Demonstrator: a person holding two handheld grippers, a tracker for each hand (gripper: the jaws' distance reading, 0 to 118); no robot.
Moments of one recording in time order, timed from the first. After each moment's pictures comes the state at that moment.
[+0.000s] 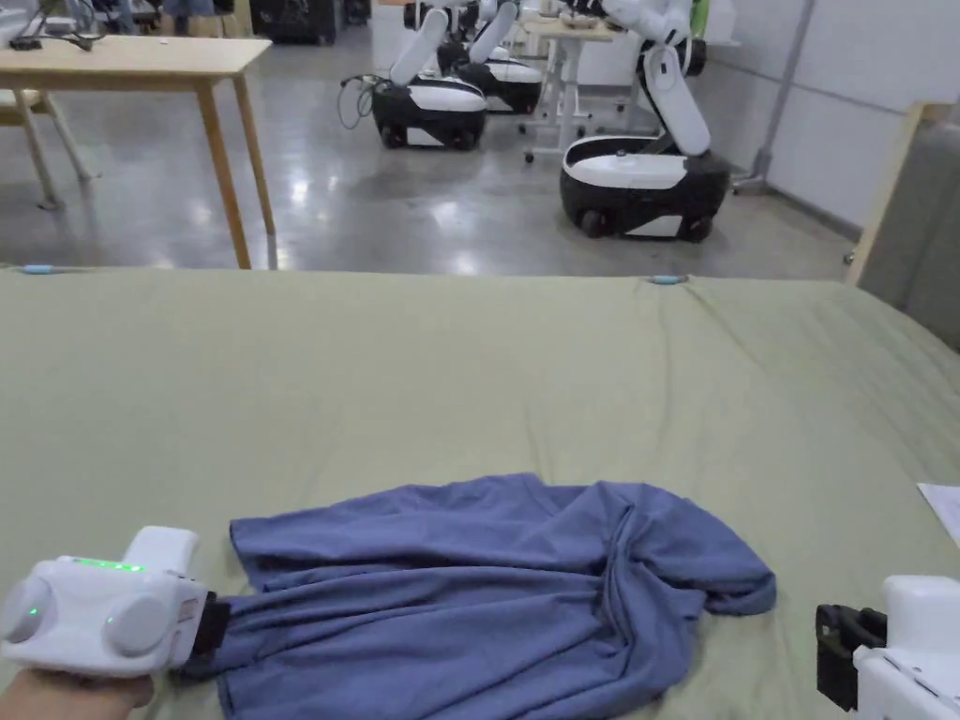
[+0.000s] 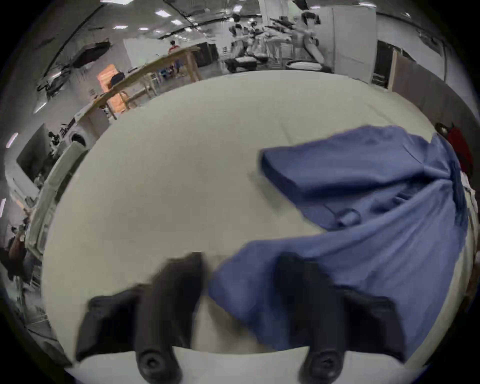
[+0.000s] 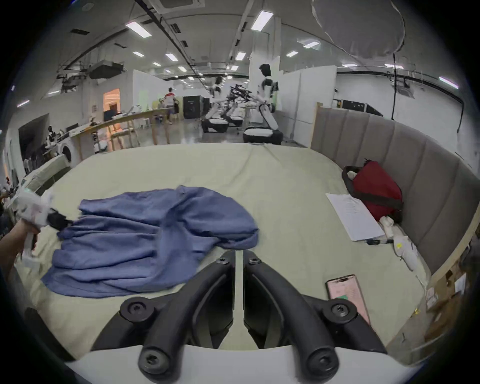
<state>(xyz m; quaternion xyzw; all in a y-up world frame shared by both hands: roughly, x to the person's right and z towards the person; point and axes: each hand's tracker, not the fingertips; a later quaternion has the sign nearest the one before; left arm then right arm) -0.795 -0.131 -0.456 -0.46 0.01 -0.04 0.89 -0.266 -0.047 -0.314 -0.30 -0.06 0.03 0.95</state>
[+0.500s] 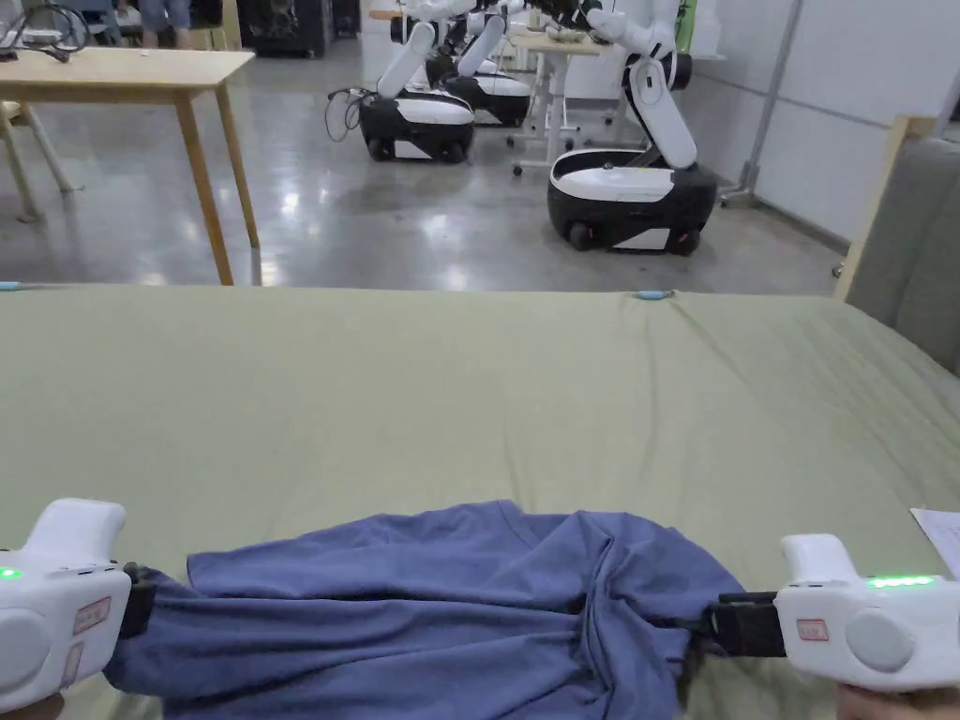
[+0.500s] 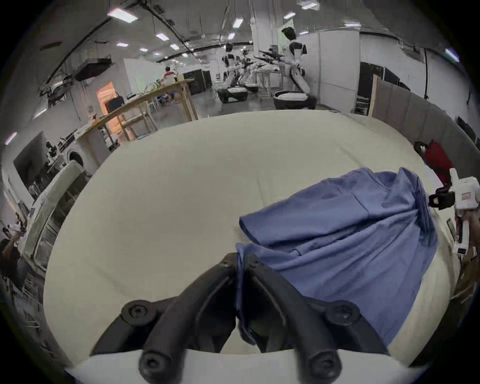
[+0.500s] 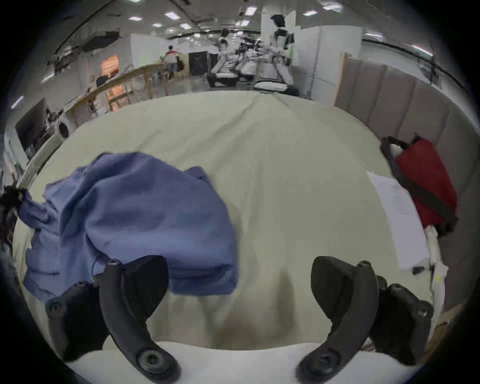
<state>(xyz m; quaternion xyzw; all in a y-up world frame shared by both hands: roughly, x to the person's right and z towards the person) -0.790 -0.050 -0.442 -0.40 0.01 -0.05 0.92 -0.205 -0.120 -0.470 -0.44 0.04 0.04 0.90</state>
